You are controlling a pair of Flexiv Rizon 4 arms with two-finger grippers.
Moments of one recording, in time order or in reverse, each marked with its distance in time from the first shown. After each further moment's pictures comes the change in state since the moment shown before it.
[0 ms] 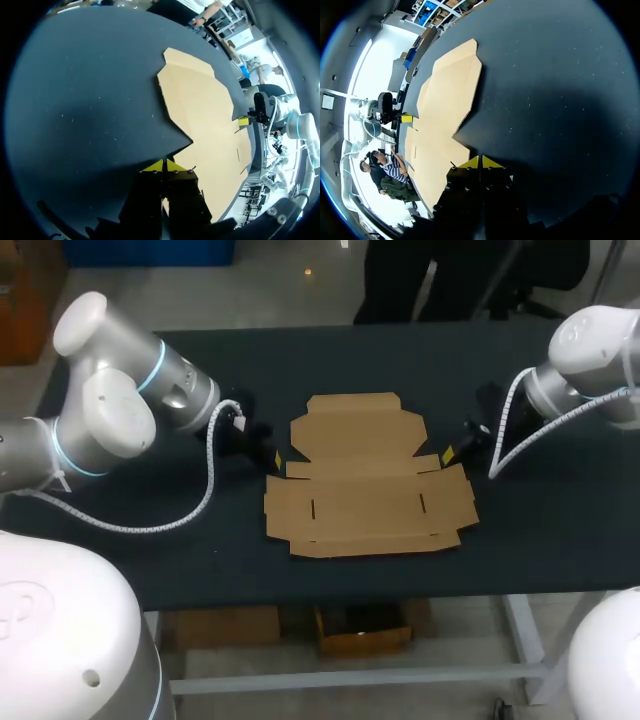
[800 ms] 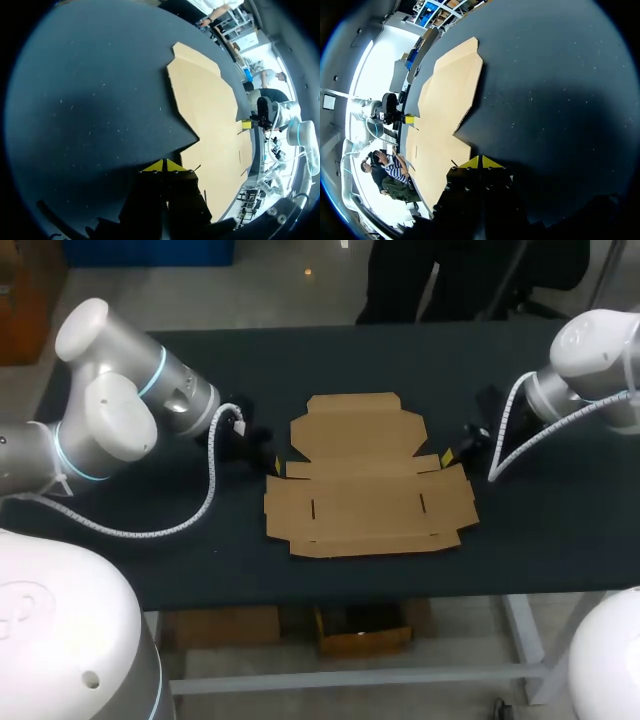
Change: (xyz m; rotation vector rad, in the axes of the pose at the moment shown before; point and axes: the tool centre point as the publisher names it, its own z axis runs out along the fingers) left arm -0.006 0.007 0.007 -0.015 0.003 -0.056; right arm 0.002 -0.004 0.003 -0.009 0.018 0.003
